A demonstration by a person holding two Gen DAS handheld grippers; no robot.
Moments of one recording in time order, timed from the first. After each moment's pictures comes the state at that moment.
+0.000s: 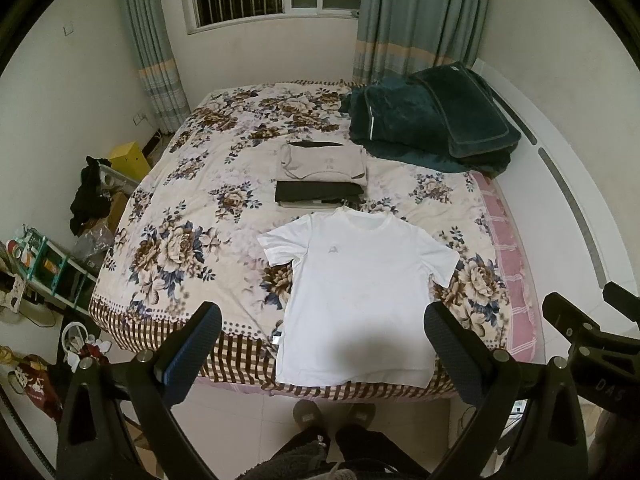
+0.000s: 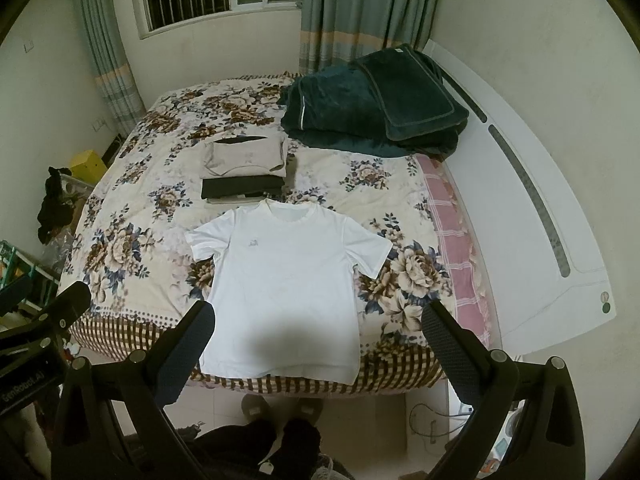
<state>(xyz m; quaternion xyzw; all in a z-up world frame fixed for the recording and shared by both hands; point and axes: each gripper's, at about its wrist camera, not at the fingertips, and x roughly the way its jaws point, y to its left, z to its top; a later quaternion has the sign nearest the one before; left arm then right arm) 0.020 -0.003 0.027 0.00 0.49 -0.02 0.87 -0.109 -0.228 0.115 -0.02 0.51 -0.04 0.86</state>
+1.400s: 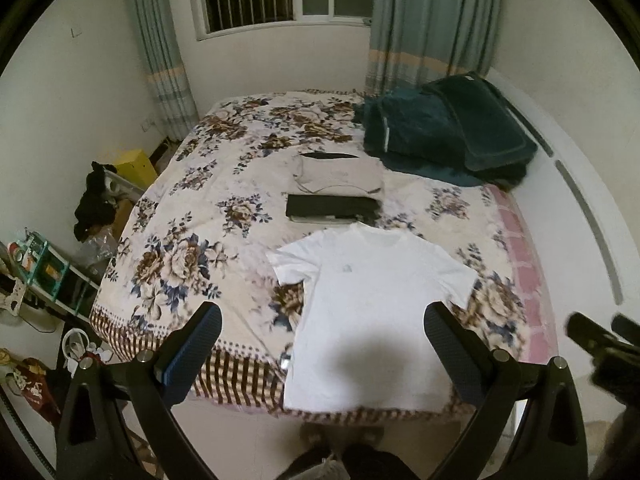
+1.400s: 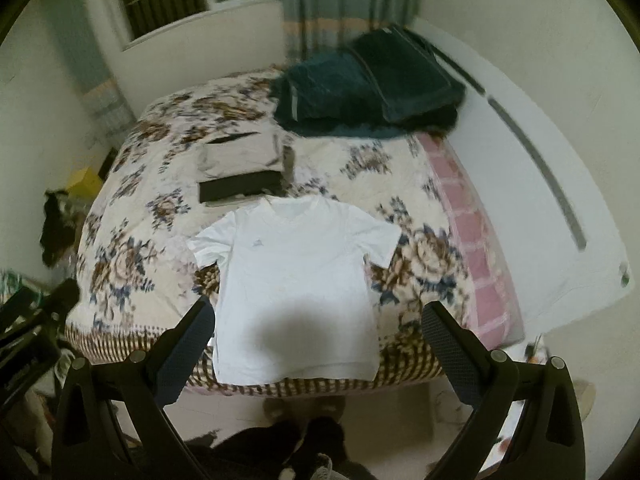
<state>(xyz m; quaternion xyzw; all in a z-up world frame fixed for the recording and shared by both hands) 0.087 -0.012 -0.008 0.00 0.47 0.01 0.88 -0.065 -0.247 0.090 0.06 0.53 -0.07 0.84</state>
